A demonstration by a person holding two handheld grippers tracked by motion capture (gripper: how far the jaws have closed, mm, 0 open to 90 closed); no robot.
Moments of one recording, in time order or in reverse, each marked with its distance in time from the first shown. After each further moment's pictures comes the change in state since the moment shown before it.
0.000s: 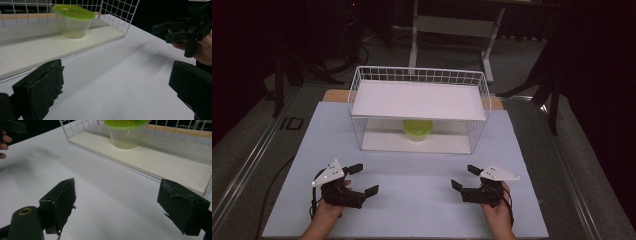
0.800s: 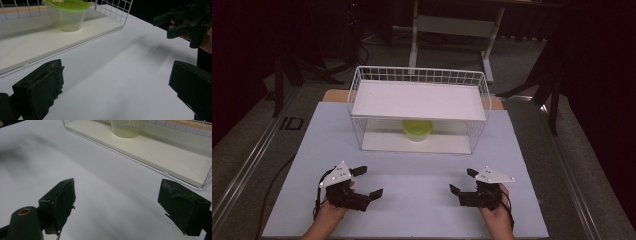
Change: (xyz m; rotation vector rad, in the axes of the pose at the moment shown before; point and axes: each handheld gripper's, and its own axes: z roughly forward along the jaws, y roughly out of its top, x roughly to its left) left arm -0.007 -0.001 0.010 0.070 -0.009 0.029; right arm 0.011 0.000 0.000 0.086 -0.040 -0.041
